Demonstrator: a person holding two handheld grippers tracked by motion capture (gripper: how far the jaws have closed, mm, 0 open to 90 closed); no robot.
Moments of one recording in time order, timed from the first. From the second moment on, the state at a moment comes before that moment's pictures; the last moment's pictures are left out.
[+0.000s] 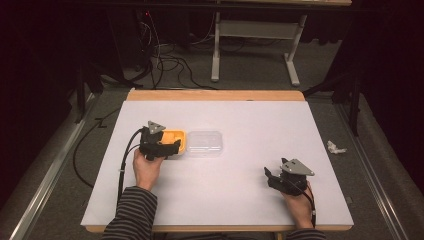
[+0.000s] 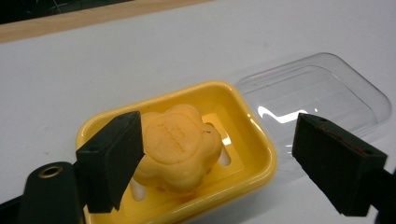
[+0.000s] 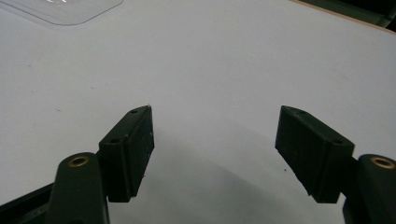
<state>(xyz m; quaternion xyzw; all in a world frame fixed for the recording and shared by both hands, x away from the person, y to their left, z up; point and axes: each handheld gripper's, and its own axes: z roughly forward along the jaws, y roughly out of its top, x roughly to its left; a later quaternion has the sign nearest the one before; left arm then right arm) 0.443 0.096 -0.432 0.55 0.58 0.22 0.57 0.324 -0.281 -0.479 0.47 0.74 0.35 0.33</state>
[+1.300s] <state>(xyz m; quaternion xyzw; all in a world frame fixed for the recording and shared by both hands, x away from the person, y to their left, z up) 0.399 0.070 -0.413 0.56 0.55 0.18 0.60 0.323 -0.281 -0.479 0.47 0.74 0.35 0.33</state>
